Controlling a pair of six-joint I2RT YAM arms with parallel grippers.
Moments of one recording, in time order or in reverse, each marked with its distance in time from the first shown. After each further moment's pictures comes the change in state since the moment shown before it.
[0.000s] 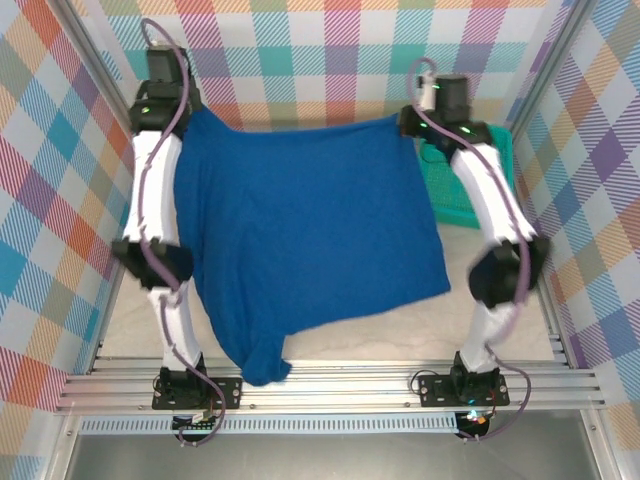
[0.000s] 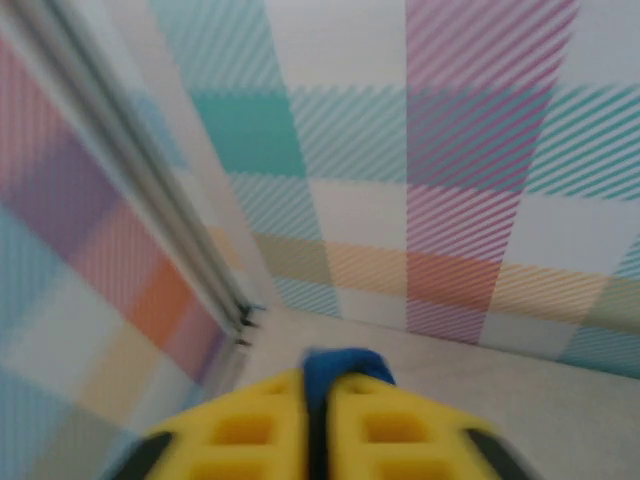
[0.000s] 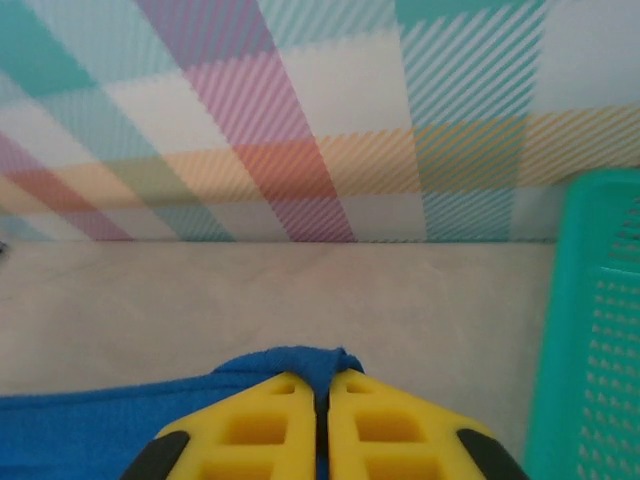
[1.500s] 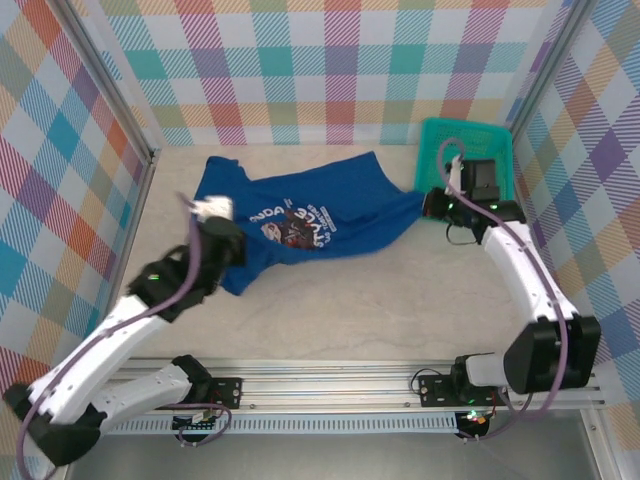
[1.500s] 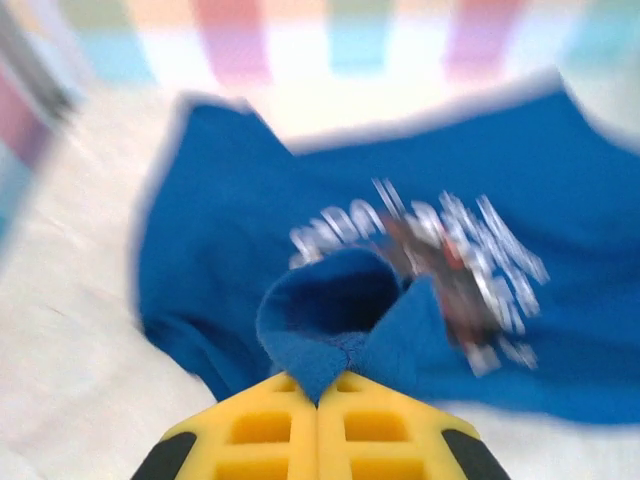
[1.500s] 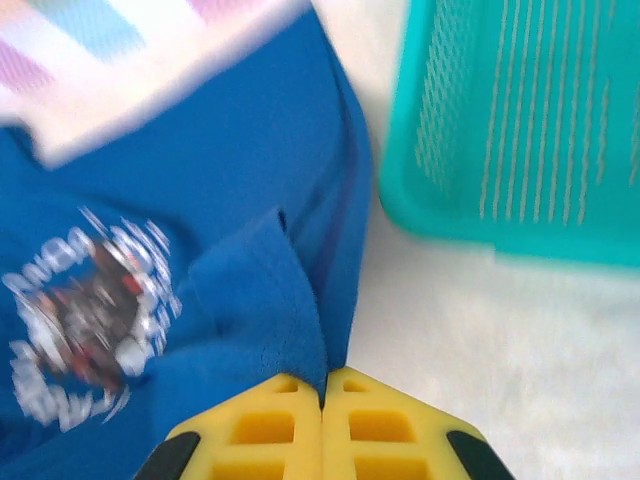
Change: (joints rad) left arm -0.610 -1.332 -1.537 0.077 -0.226 -0.336; right arm -0.100 -0.736 -0.904 -0.003 -0.055 0.082
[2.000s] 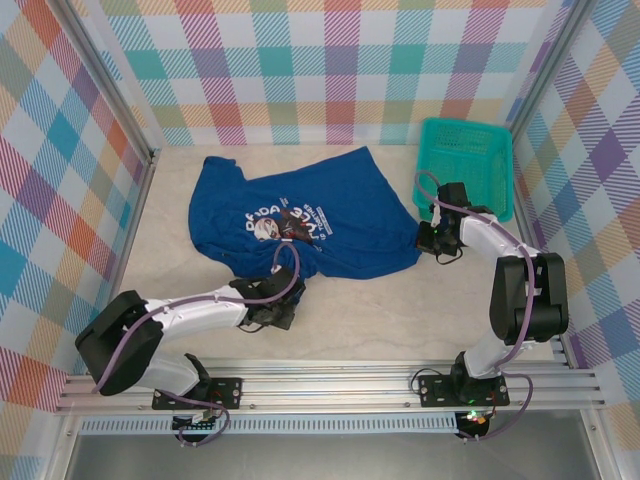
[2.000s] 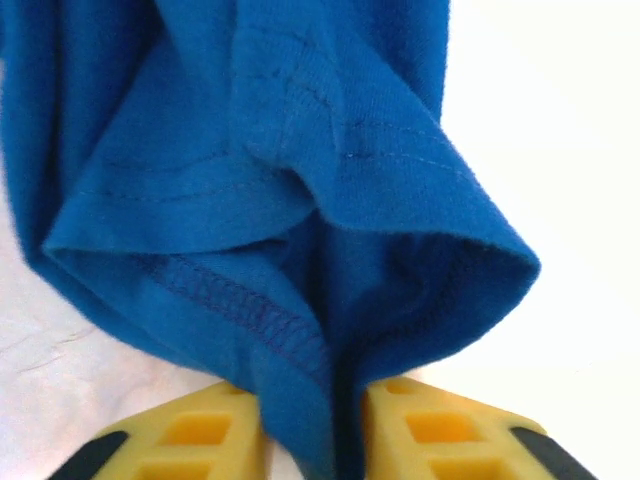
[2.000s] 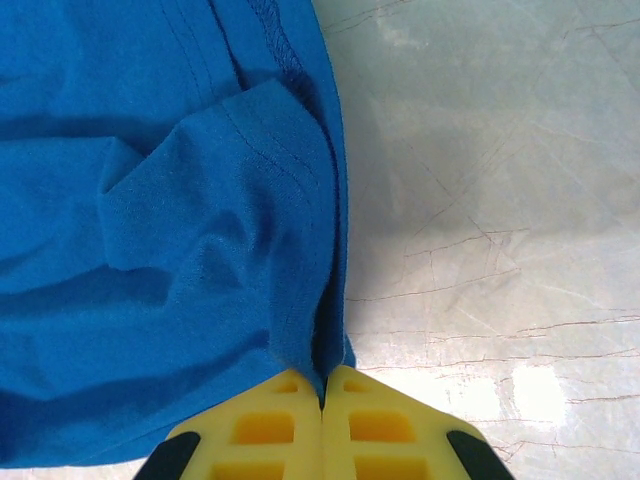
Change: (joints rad) left arm -0.225 0.477 -0.484 0.277 0.421 -0.128; right arm -0.007 0.316 -0.185 -0.018 0.011 -0.013
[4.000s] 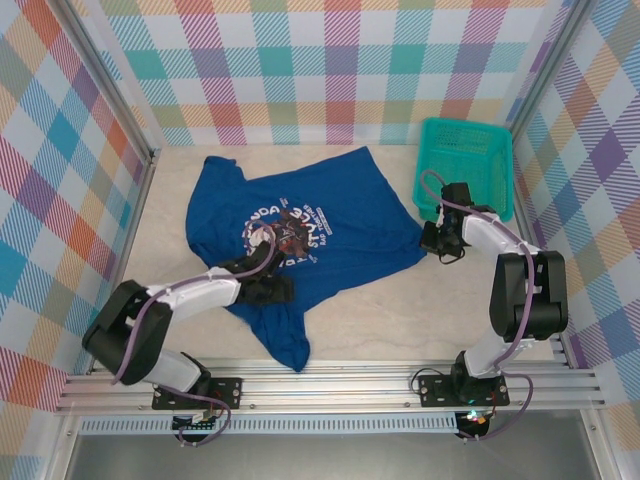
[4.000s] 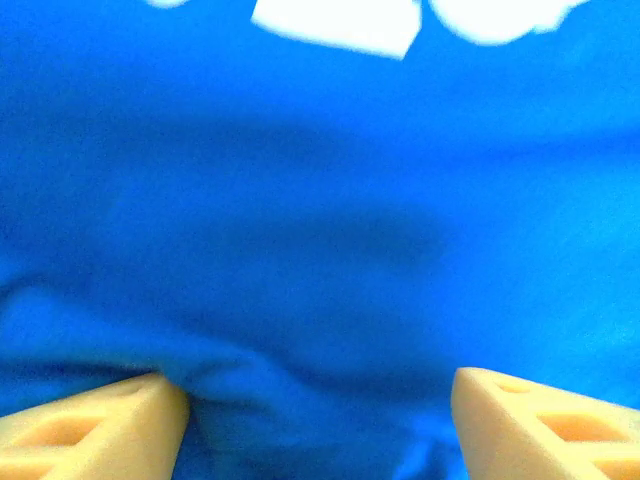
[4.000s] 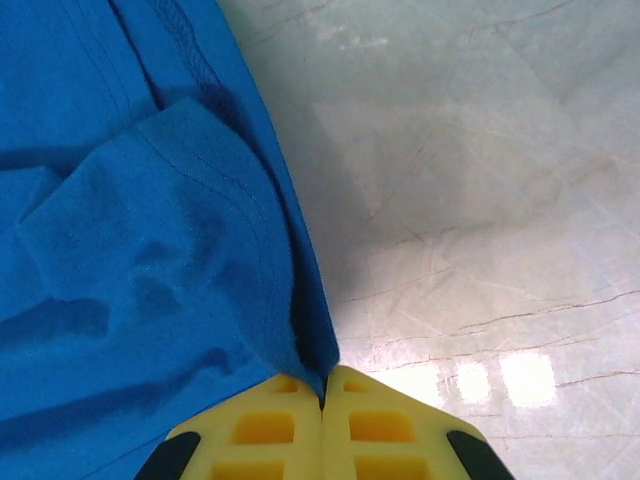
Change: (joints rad) left arm 0.270 0.115 0.067 0.121 0.144 -0.177; right arm -0.027 0.015 0.003 -0.012 0.045 0.037
